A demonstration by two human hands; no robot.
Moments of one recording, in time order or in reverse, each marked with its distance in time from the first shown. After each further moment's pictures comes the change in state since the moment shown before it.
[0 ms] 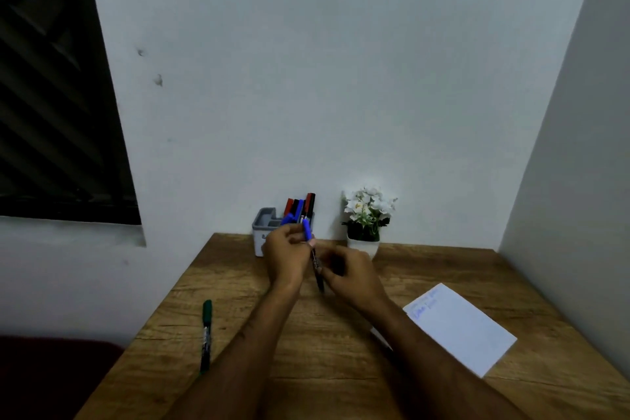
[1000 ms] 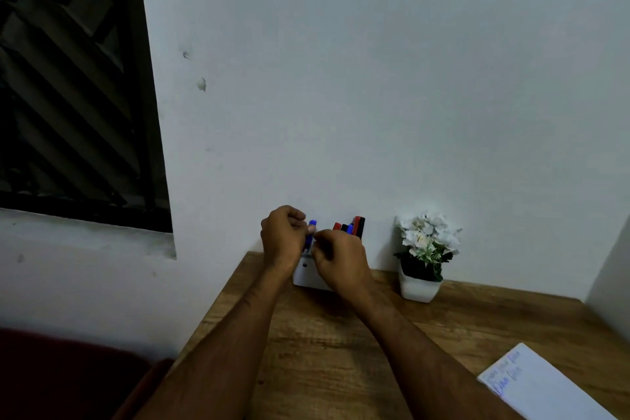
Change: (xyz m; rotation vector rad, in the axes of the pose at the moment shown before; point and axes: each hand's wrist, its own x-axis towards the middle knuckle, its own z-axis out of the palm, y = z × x) left_hand 0.137 -0.008 -0.050 0.235 0.087 0.159; right_hand 0.117 -0.057 0.078 -0.162 0.048 -0.114
